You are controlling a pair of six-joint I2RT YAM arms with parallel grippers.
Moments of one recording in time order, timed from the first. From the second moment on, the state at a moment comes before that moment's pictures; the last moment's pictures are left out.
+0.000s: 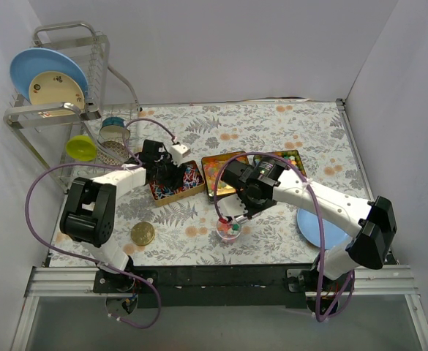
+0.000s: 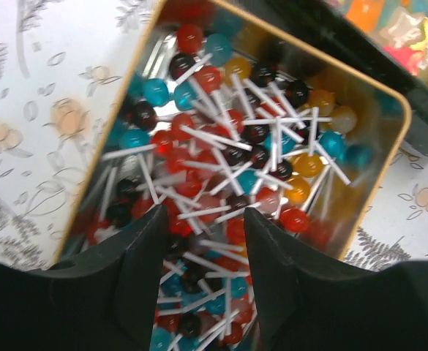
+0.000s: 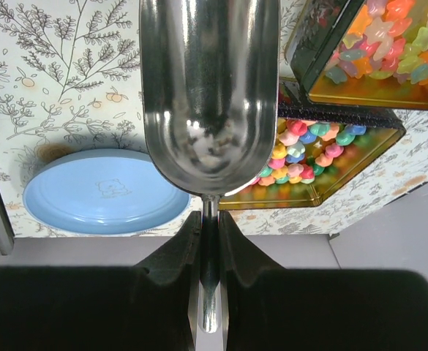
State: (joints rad) left arm -0.27 1.66 0.92 -0.18 0.39 0.33; right arm 1.01 1.50 1.38 -1.34 0.21 -1.02
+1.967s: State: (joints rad) left arm -0.32 1.36 0.93 -0.05 0.72 -0.24; right arm 0.49 1.47 1.49 -1.12 -0.15 -0.91
